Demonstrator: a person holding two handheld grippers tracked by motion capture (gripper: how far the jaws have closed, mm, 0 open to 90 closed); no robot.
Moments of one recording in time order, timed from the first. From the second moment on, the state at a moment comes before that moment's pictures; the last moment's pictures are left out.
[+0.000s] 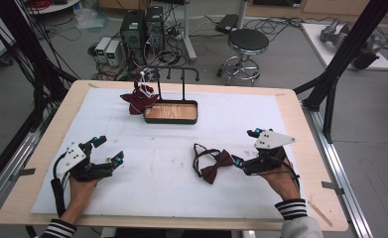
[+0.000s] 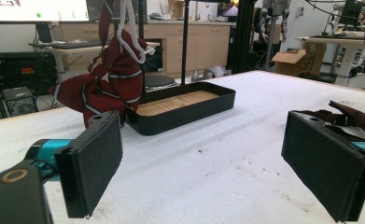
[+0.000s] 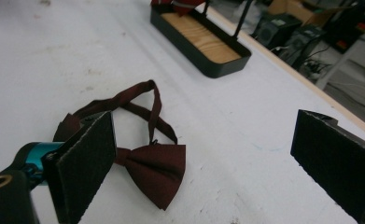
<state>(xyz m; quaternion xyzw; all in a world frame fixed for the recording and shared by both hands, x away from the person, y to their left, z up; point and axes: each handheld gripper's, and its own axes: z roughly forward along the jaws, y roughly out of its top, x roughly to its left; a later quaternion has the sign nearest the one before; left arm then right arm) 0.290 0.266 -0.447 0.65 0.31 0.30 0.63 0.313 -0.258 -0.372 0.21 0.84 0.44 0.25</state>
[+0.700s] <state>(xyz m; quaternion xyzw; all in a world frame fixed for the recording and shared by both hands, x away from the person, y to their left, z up) 0.291 0.272 -0.449 0.63 0.33 0.30 0.63 0.356 -0.215 -0.380 0.06 0.93 0.31 0.16</state>
